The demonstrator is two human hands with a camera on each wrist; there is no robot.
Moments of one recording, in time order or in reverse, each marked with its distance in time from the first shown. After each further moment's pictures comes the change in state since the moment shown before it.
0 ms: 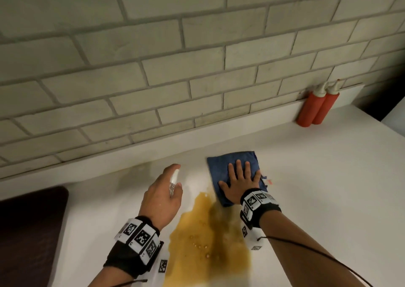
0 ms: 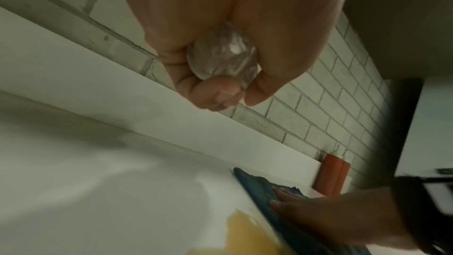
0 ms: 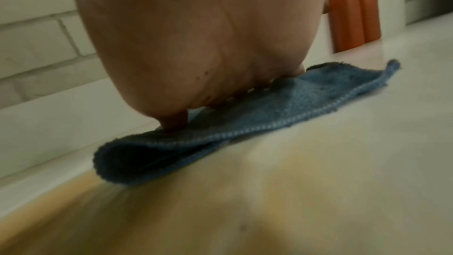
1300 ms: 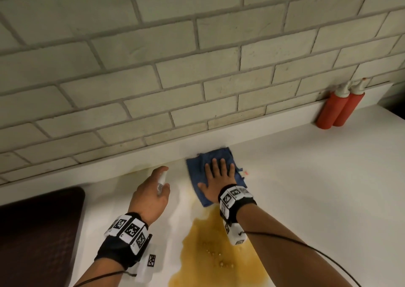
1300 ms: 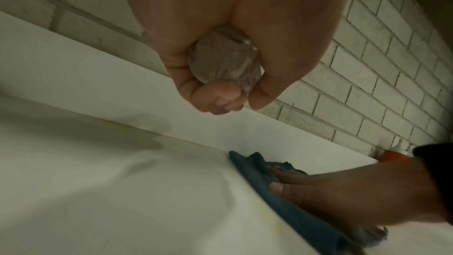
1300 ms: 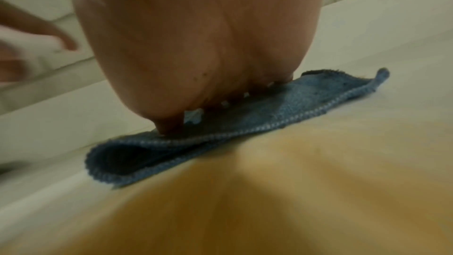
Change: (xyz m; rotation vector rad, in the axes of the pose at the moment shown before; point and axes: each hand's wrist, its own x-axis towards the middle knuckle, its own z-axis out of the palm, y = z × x) left_hand 0.025 -0.049 -0.036 0.085 -0.003 -0.156; right_hand 0.031 -0.097 -0.002 -0.058 0.057 -0.258
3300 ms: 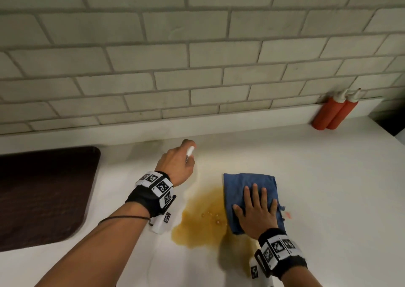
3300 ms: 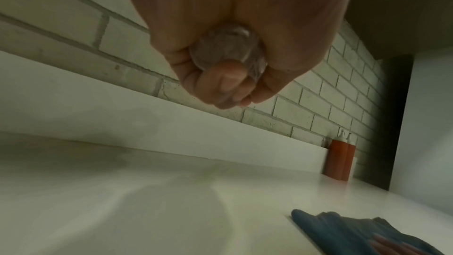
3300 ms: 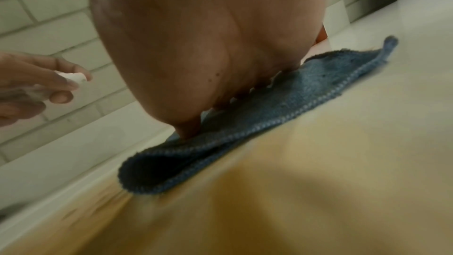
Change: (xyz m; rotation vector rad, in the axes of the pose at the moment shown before) left_hand -0.048 0.027 -0.004 0.076 -0.005 0.233; right_hand -0.185 0.038 0.062 0.020 -0.063 0.216
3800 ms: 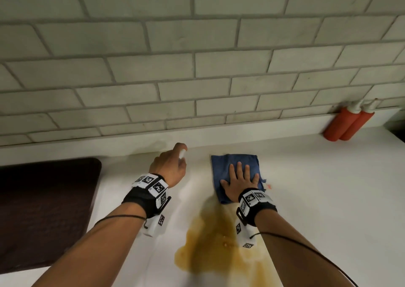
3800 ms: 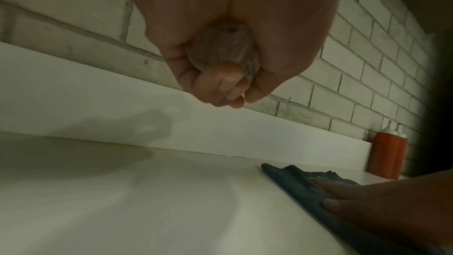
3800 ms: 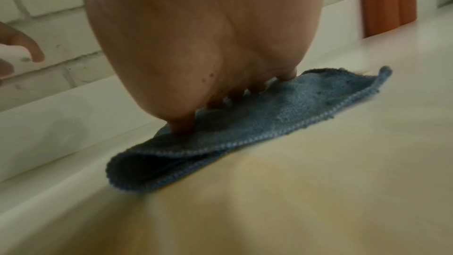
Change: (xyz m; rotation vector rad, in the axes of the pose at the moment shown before) left_hand 0.055 -0.038 -0.004 0.147 -0.030 -0.080; right_hand 0.123 -0.054 -0.063 0.045 -0.063 -0.006
